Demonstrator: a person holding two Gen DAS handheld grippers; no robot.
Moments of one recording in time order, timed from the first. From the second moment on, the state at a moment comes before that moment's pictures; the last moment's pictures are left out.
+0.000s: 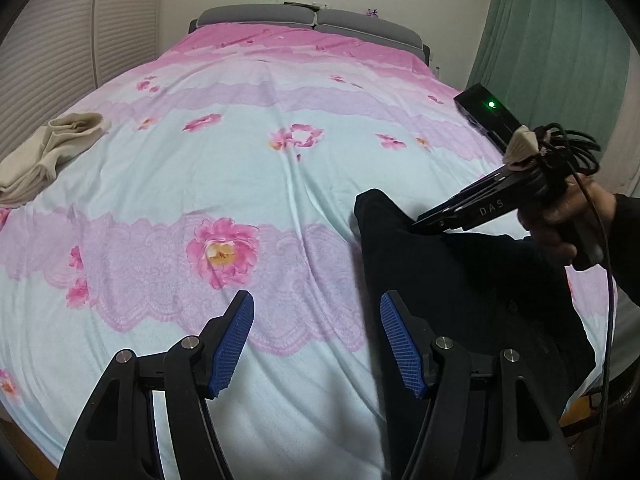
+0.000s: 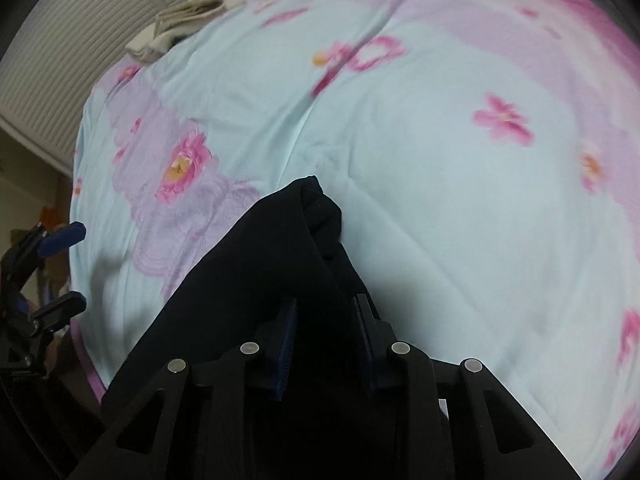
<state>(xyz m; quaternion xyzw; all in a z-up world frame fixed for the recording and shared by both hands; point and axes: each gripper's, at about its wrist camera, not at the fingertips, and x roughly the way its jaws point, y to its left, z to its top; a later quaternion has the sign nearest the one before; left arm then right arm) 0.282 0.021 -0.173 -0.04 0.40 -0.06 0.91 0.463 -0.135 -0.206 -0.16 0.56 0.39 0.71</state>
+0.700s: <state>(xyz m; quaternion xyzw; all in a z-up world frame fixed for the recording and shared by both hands) 0.285 0.009 -0.180 -0.04 0.41 -0.07 0.91 0.485 -0.146 -0.208 -0.10 0.54 0.42 0.72</state>
